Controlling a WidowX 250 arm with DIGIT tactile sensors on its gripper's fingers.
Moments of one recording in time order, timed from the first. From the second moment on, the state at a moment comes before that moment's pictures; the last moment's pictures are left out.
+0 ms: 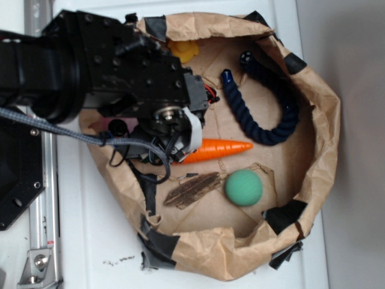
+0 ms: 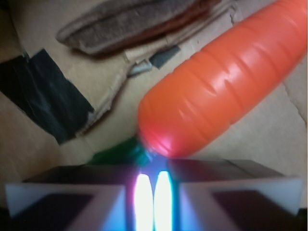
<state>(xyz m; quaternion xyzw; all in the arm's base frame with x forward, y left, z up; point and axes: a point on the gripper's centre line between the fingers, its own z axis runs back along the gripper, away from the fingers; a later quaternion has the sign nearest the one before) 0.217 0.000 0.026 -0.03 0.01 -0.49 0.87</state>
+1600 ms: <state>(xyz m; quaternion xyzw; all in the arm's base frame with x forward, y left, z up) 0.232 0.073 0.014 0.02 0.01 -0.44 0.90</state>
